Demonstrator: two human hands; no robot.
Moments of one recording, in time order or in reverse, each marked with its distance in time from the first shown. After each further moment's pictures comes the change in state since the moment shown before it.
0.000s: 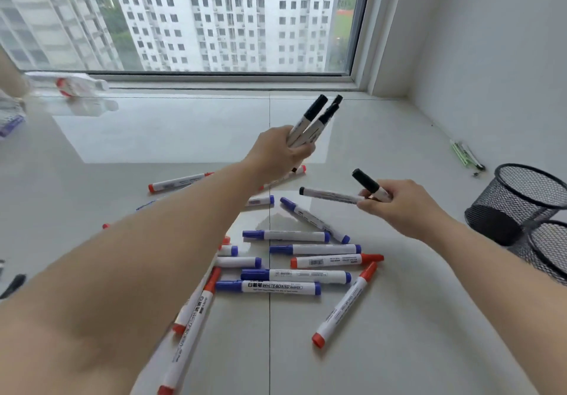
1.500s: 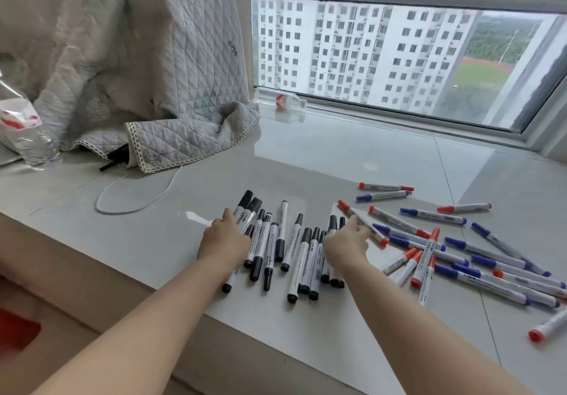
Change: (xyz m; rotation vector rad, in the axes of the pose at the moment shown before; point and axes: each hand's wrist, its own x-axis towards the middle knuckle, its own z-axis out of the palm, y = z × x) left_hand -0.360 -0.163 -0.244 0.405 0.291 -0.860; right_hand -0.133 -0.283 0.286 0.046 -0.192 0.174
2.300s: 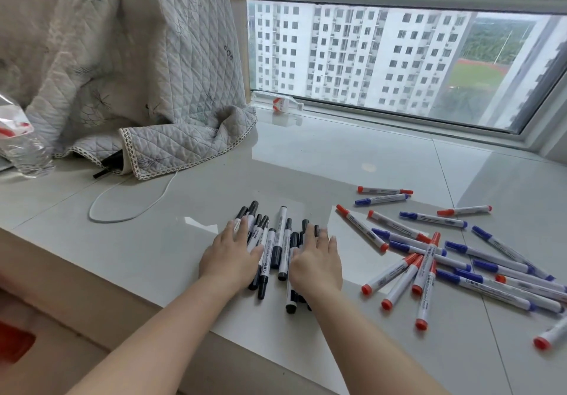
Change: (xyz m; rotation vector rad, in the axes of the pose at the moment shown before) left_hand 0.003 -0.006 0.026 0.172 -0.050 0.151; right_hand -0.014 0.004 0.047 -0.382 -0.073 -0.279
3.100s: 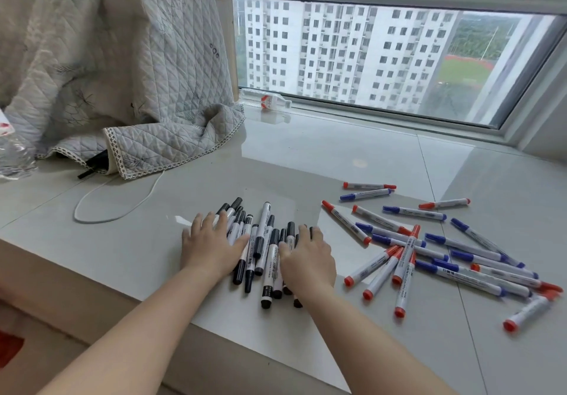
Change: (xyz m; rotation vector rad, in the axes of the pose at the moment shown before) left_hand 0.005 -0.003 -0.010 0.102 0.121 -0.024; right_hand -0.016 0.006 -0.017 0.127 0.114 0.009
